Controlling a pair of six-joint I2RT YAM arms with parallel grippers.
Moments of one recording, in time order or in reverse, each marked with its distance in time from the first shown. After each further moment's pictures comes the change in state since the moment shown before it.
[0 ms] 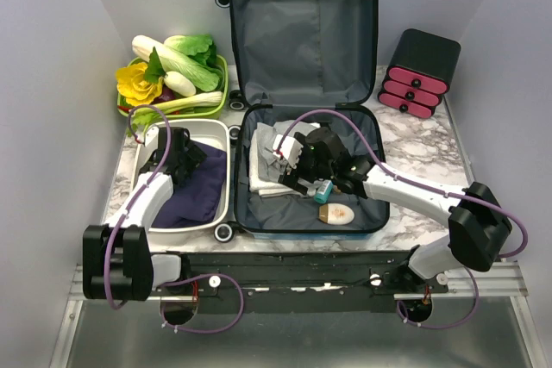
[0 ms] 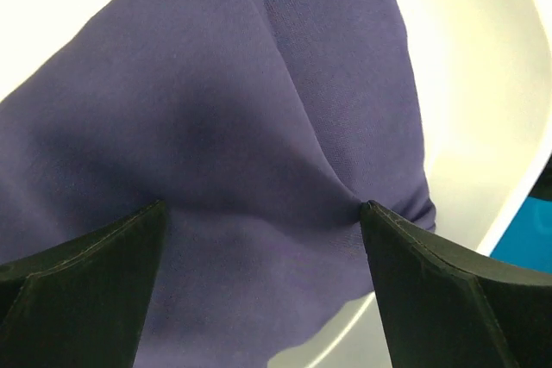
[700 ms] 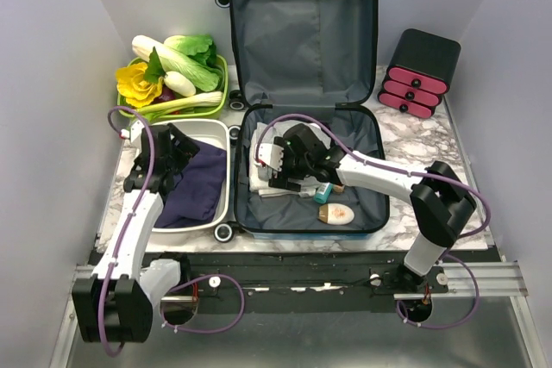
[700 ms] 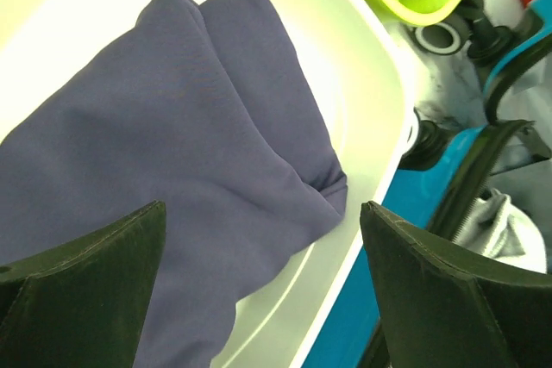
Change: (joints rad) left arm 0.041 -0.164 0.039 -0.049 0.069 0.021; right arm 0.015 0.235 0.183 -0.120 0.003 -0.256
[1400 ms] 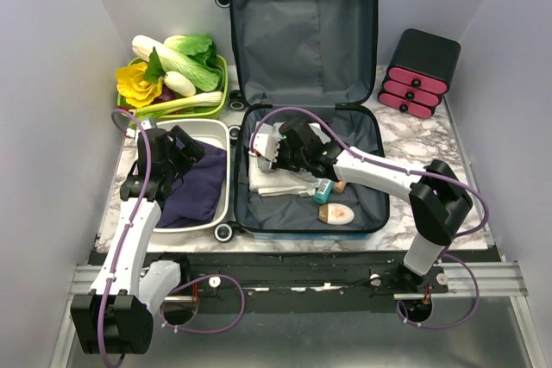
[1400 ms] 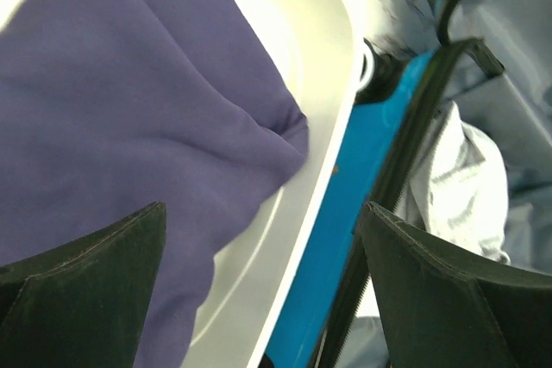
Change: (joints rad) left arm 0.000 -0.119 0.000 -0.070 0.132 0.055; right arm 0.005 0.032 0.080 0.014 0.097 0.027
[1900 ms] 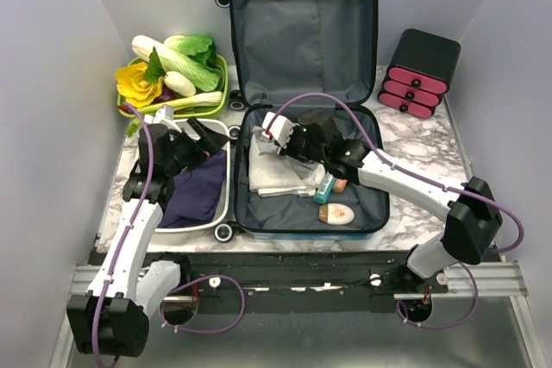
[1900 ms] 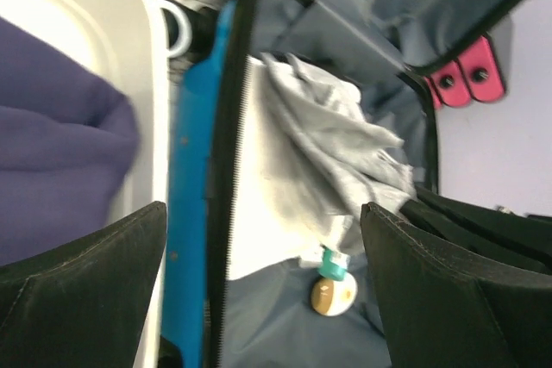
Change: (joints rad) left arm -0.036 -0.017 0.000 0.175 0.349 -0.029; right arm -0.002 -0.198 -0.031 0.047 0.009 0.139
